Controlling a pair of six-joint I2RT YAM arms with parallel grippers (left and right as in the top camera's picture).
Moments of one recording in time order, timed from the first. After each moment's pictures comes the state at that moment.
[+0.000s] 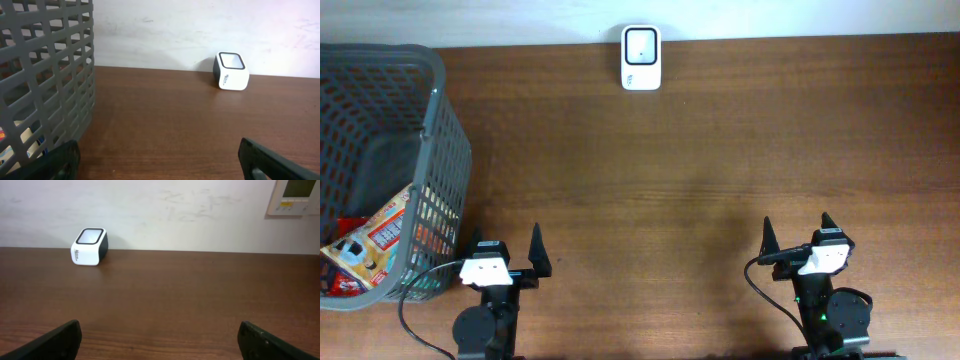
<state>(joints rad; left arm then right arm) 0.00 0.01 0.01 -0.08 -0.01 -0.07 0.06 0.01 0.01 -0.08 0.02 0.00</state>
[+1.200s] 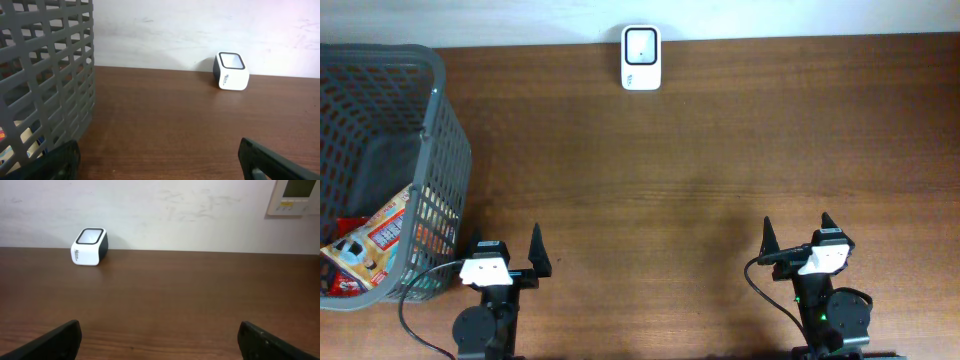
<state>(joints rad) 0.00 0.01 0.01 -0.08 -0.01 -0.07 0.06 0.01 0.01 -0.08 0.02 0.00</state>
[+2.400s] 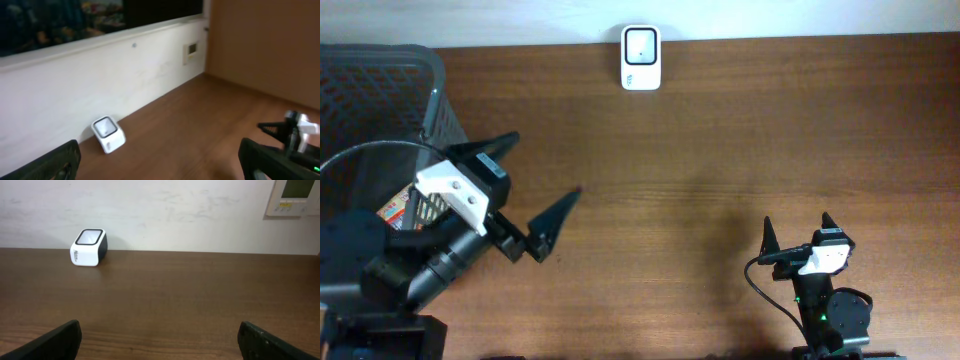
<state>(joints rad) 0.01 0.82 1.25 -0.57 0.72 0.12 0.06 0.01 0.01 -0.08 0.02 0.00</state>
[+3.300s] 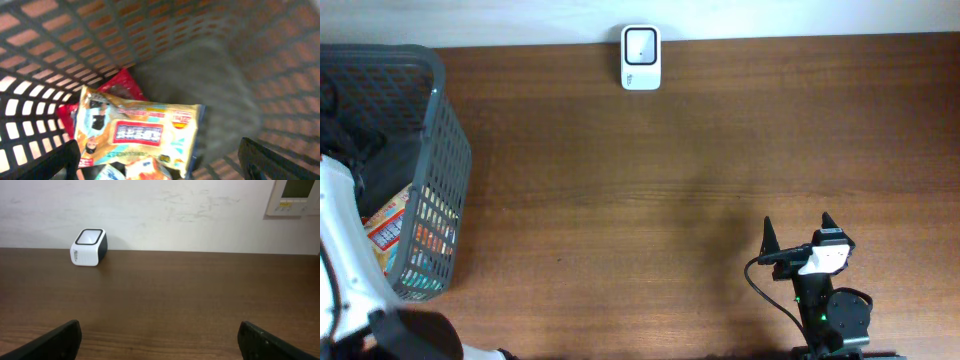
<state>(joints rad) 0.48 1.68 1.77 -1.17 -0.35 -0.53 0.06 0.01 0.01 -0.08 0.02 0.00</state>
